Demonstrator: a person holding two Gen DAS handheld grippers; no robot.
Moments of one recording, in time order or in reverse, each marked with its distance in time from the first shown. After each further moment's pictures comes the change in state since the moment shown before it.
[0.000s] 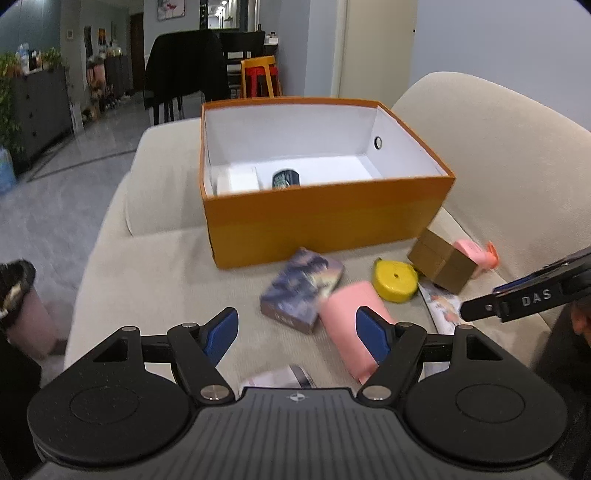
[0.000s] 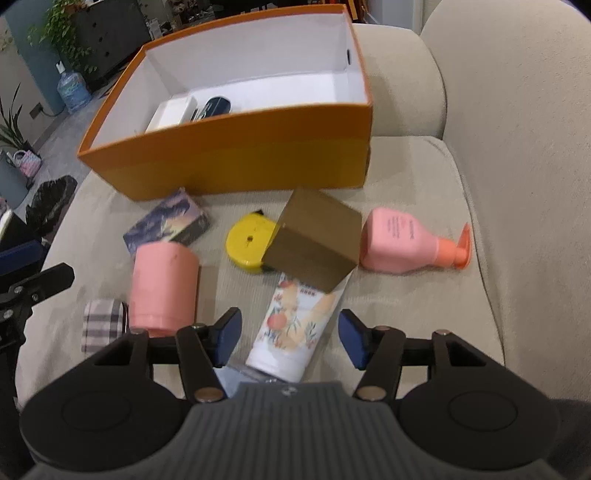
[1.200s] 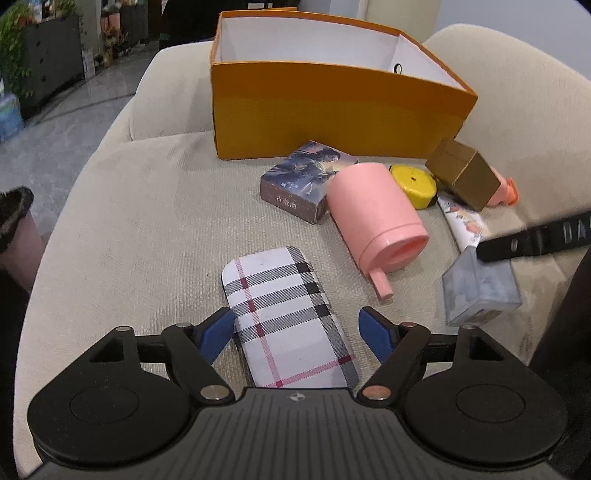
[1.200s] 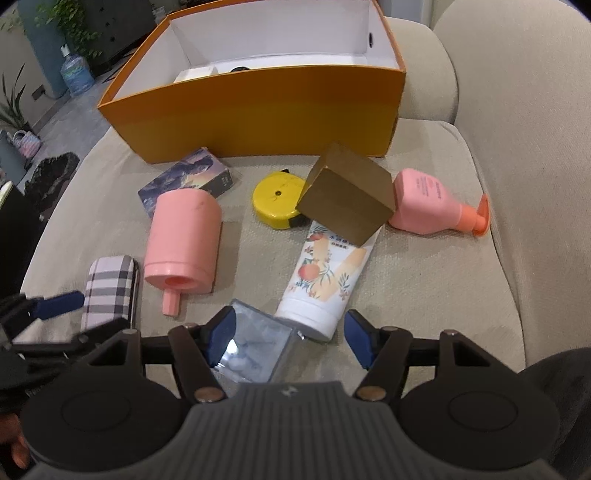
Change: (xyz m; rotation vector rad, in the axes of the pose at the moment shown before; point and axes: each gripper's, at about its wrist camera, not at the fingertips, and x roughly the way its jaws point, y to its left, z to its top) left arm 0.025 -0.011 -0.063 -0.072 0.147 0.035; right arm 0.006 0.025 -0.035 -0.024 0.005 -0.026
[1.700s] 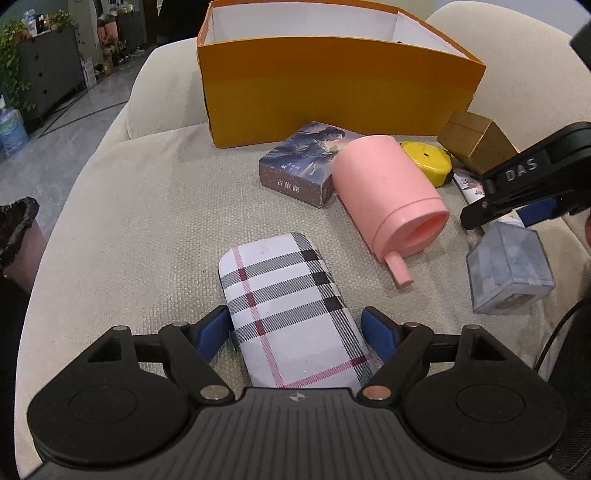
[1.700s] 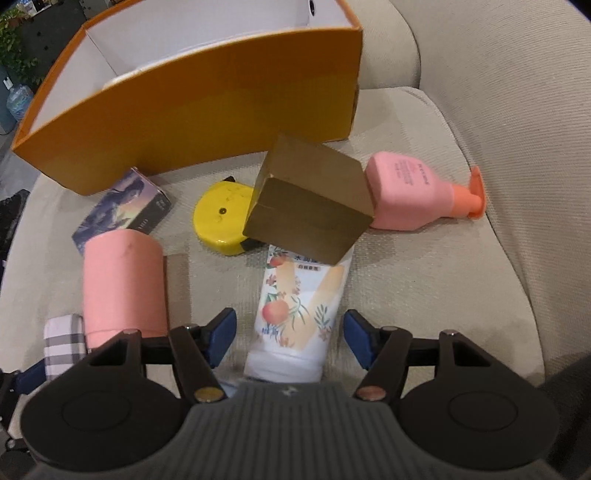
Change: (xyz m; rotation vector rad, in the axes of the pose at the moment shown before) left arm 0.019 -0.010 -0.005 0.047 0.018 0.056; right arm 0.051 -0.013 0.022 0.161 0.052 -0.093
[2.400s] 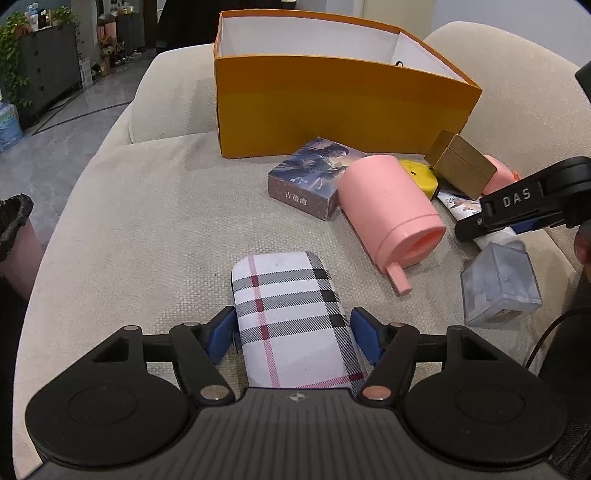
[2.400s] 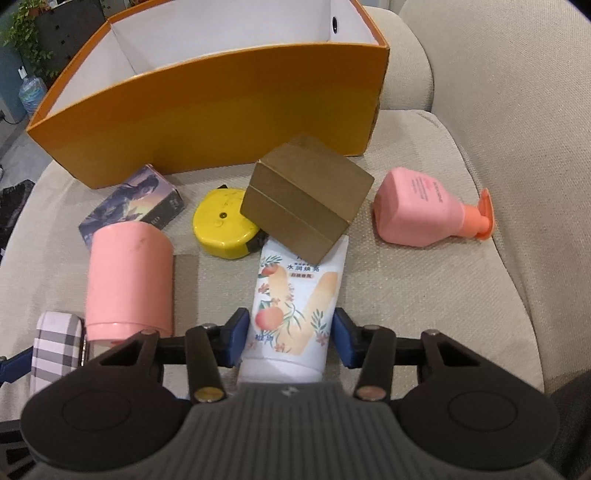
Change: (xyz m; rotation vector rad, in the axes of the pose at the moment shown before) left arm -0.011 0.016 0.004 -0.034 -0.032 -0.055; right arm -0.004 0.008 -0.008 -0.063 -0.074 0.008
